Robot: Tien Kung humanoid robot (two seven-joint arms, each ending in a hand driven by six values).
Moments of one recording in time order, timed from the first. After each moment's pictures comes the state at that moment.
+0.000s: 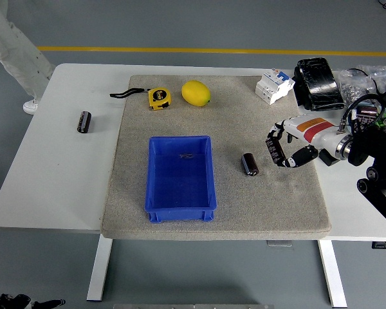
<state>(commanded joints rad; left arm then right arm) -0.21 0.12 -1.18 -0.23 1.50 -0.10 0.31 0.67 -0.37 0.79 1.00 -2.10 0.02 0.25</state>
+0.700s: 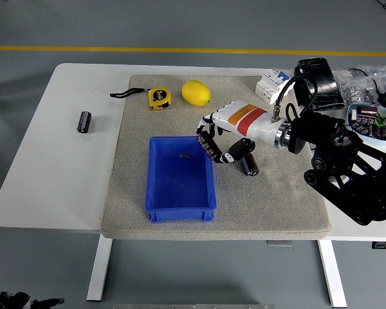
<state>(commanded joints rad) -0.22 0.12 -1.17 -0.24 1.51 -0.11 0.32 0.82 -0.22 0.60 1.15 -2.06 0.06 0.21</state>
